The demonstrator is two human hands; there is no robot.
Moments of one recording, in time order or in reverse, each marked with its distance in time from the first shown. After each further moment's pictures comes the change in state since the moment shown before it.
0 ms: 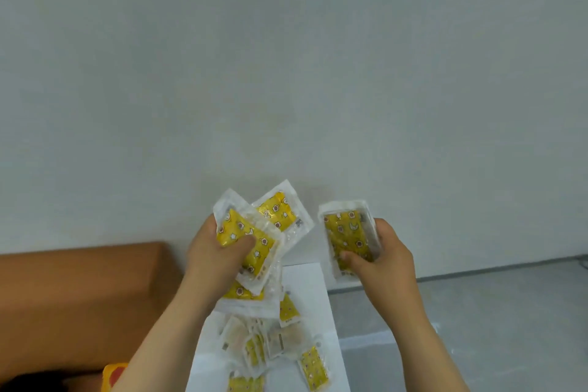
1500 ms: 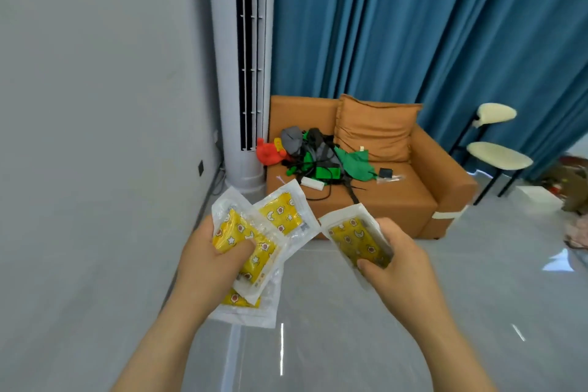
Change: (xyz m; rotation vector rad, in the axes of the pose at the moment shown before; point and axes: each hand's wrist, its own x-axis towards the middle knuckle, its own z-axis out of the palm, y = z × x) left_hand -0.342 0.184 0.695 0.181 -1.349 0.537; right_hand -0.229 0.259 -0.598 -0.275 1.121 0.683
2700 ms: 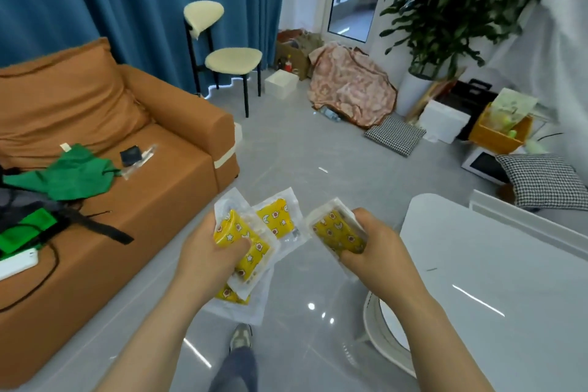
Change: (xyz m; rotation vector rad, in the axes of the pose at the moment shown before) left_hand 0.123 0.067 0.623 0.330 -1.003 0.122; right_hand 0.110 0.400 -0.264 -0.102 0.459 0.809
